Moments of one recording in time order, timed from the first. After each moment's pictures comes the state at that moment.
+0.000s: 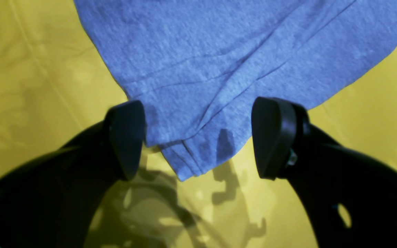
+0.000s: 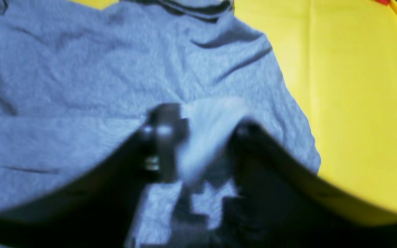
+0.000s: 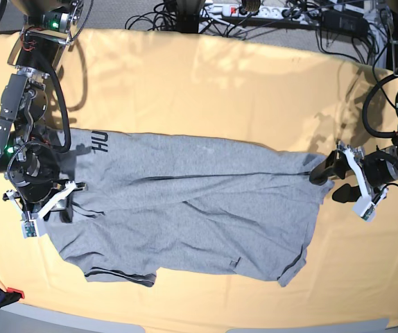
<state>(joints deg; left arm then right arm) -11.0 -41.1 -1.7 84.2 -55.6 -40.6 52.9 11.2 12.4 17.7 95.3 14.5 25.8 -48.0</state>
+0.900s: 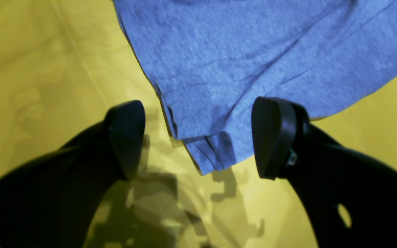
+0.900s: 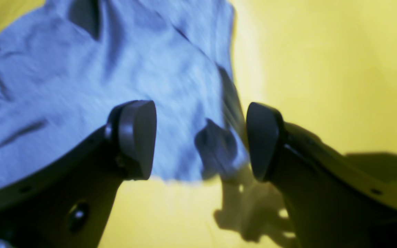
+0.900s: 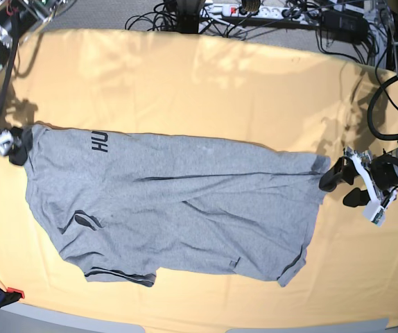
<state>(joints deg) -11.0 -41.1 -4.8 84.2 -53.9 -38.9 53.0 -1.6 14.3 49.8 95.3 42.1 29.8 -69.2</state>
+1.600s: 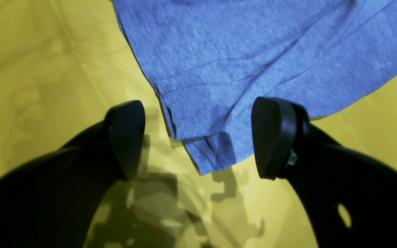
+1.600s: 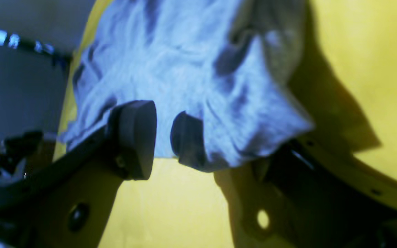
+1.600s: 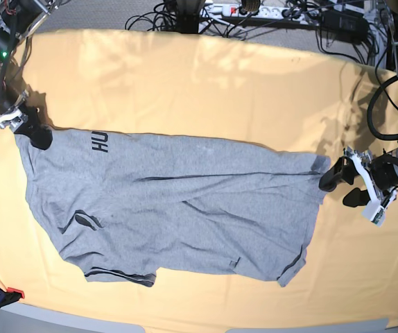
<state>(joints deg) -11.0 -41.1 -4.8 84.2 -53.9 -38.9 53.0 -1.0 14.5 50.5 69.5 67.0 41.9 -72.1</state>
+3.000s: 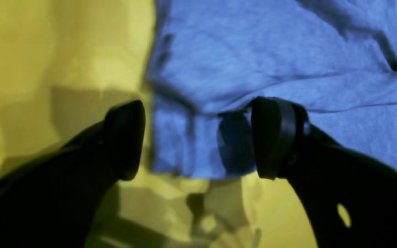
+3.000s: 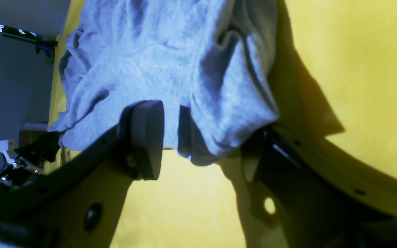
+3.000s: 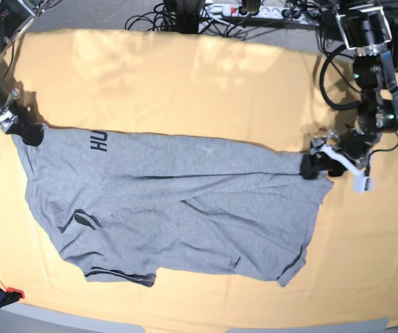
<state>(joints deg) -1.3 -19.9 -15.1 84.3 -40.4 -22.7 45.4 -0.7 19.1 50.3 69.3 66.5 41.6 -76.0</state>
